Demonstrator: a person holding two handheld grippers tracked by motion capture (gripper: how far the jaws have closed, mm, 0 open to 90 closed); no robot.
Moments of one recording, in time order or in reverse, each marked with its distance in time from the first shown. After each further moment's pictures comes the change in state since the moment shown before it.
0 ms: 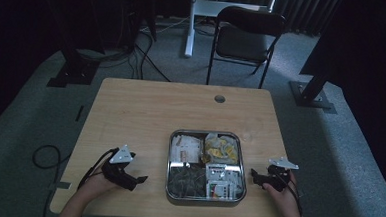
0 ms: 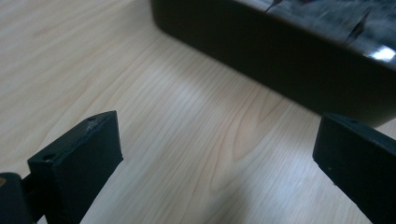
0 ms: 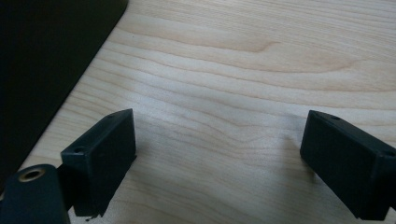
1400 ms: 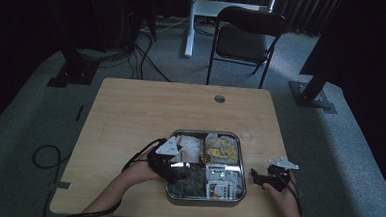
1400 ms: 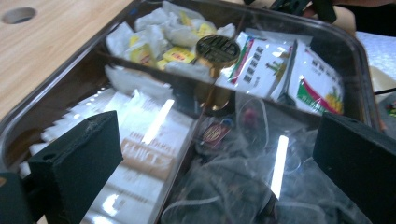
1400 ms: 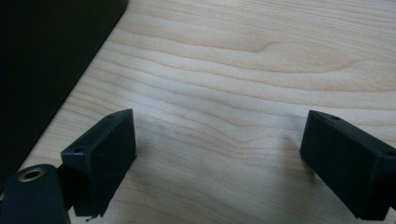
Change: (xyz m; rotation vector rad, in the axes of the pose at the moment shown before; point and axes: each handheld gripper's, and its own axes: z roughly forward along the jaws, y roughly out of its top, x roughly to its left) left arm -0.049 0.105 0.063 -0.079 -0.187 0.172; right arm 0.000 0.000 0.000 0.000 0.000 0.000
